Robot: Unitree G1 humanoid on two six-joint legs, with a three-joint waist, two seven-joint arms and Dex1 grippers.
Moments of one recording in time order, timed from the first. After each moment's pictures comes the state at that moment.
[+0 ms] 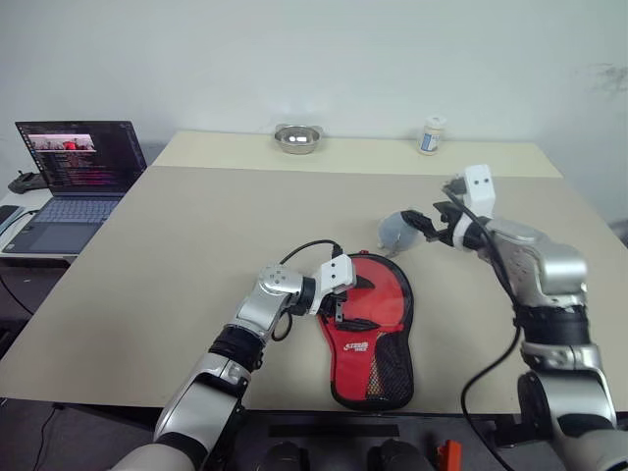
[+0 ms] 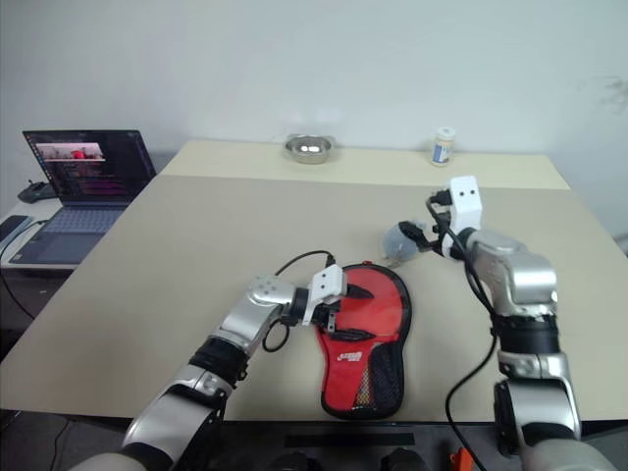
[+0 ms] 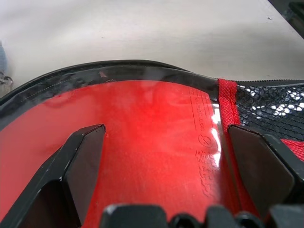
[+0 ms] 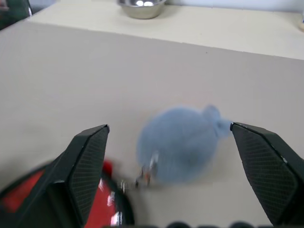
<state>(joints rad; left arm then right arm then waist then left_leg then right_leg) -0.71 0.24 -0.27 0.56 0.01 -0.02 -1.24 -0.86 -0.37 -0.13 0.28 0.29 0.80 0.40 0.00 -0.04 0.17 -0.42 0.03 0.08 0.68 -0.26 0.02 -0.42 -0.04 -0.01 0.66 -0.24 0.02</state>
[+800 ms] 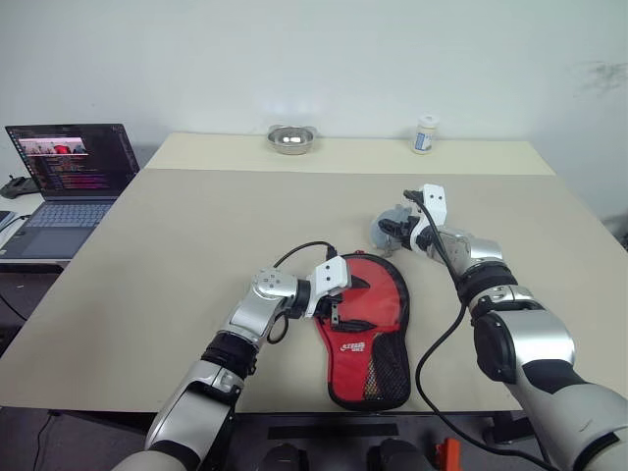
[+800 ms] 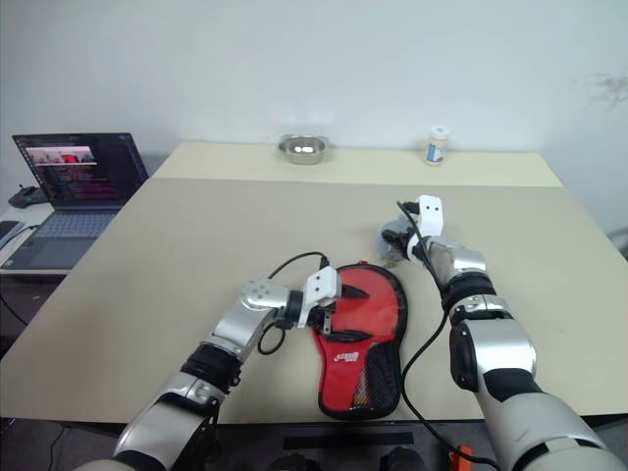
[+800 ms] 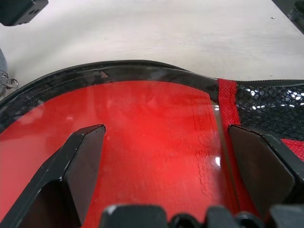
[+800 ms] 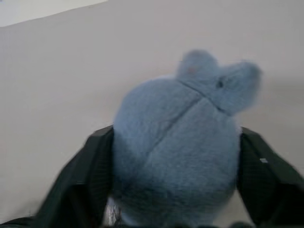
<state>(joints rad) -0.69 0.27 -0.28 0.53 0.00 -0.02 -1.21 -1.14 -0.23 -0.18 1.11 0.25 0.42 0.35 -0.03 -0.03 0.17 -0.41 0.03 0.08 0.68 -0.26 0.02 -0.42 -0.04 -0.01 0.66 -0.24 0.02</state>
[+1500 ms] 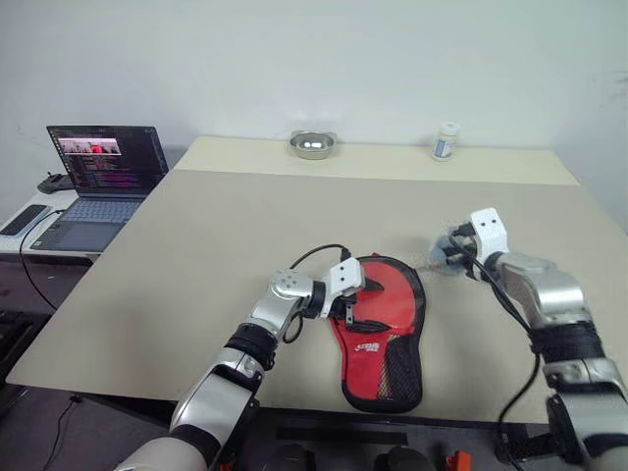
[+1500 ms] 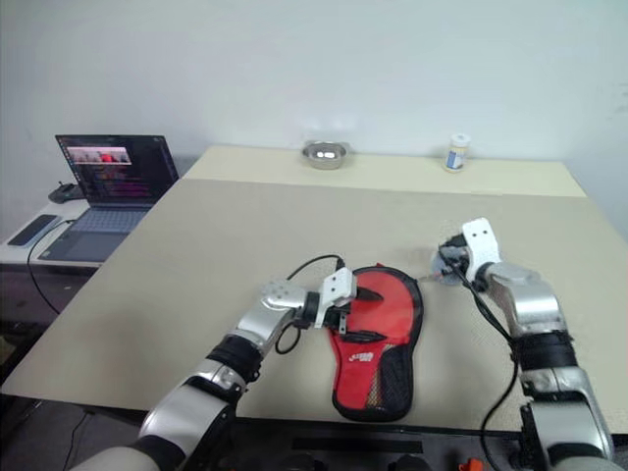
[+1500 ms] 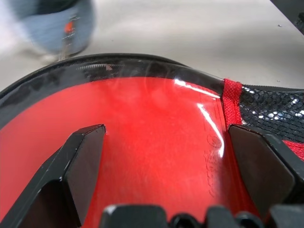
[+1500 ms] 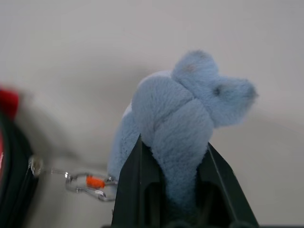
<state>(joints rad) -0.76 0.16 -0.29 0.79 0.00 -0.14 -1.21 -0.55 -0.62 -0.02 0.11 0.19 0.82 0.49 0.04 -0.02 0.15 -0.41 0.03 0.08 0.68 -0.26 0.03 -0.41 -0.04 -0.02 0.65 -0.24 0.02</state>
